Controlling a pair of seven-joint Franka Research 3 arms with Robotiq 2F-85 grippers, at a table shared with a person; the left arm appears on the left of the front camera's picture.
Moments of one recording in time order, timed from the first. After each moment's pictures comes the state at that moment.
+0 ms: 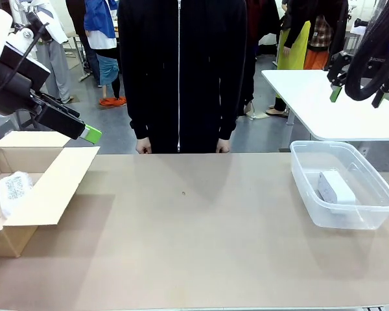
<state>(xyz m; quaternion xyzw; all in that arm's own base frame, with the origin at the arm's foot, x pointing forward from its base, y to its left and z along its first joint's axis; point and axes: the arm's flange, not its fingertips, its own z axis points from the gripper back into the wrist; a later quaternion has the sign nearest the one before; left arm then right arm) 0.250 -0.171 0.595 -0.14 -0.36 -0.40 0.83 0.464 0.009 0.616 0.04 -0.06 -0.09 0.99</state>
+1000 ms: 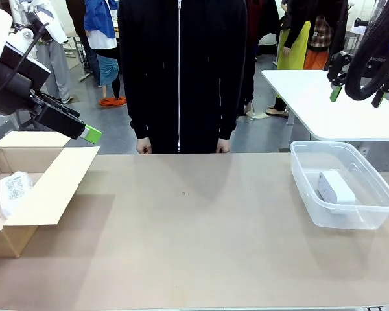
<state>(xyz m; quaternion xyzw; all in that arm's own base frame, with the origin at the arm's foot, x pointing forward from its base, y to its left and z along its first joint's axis) 0.250 -0.171 0.595 -0.14 -0.36 -0.40 0.83 0.462 0.006 0.620 0.04 -0.06 -0.09 0.99</state>
